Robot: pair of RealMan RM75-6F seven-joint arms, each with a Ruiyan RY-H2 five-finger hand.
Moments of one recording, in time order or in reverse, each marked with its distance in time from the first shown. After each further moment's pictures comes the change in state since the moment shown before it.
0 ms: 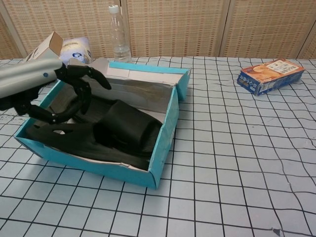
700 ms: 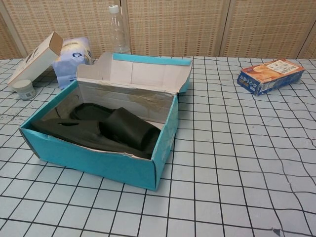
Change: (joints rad) left arm 0.489 0.149 0.124 0.145 0.035 0.569 0.047; right arm -0.032 -0.002 0.010 -0.043 0.051 -0.013 -0.126
